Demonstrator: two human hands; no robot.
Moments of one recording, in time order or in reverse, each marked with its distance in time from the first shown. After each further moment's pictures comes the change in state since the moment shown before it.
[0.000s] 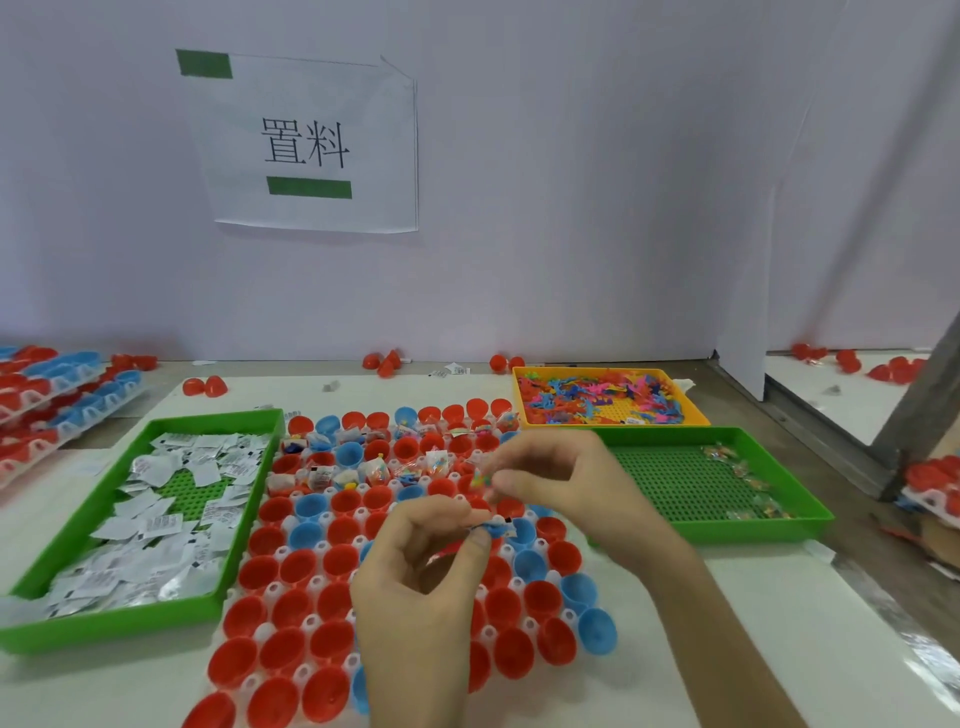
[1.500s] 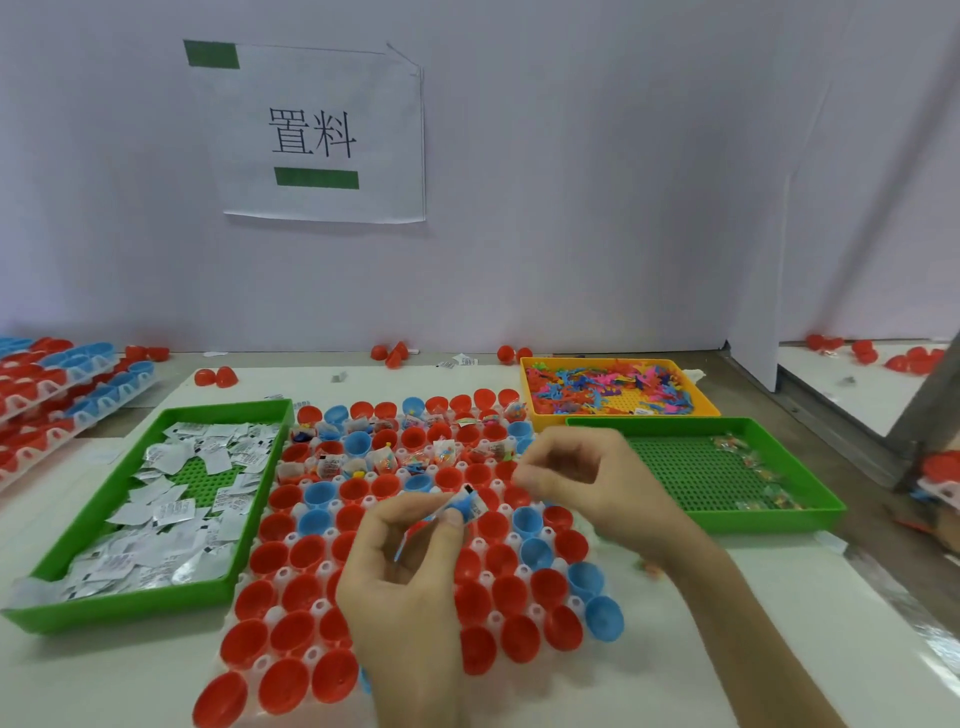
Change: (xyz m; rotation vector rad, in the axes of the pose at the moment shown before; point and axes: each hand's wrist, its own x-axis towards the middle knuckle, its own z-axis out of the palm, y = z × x) left_hand 0.002 -0.011 0.000 -0.142 0.261 -0.064; right_hand -0.002 0.020 -0.008 -0.059 0.003 -0.020
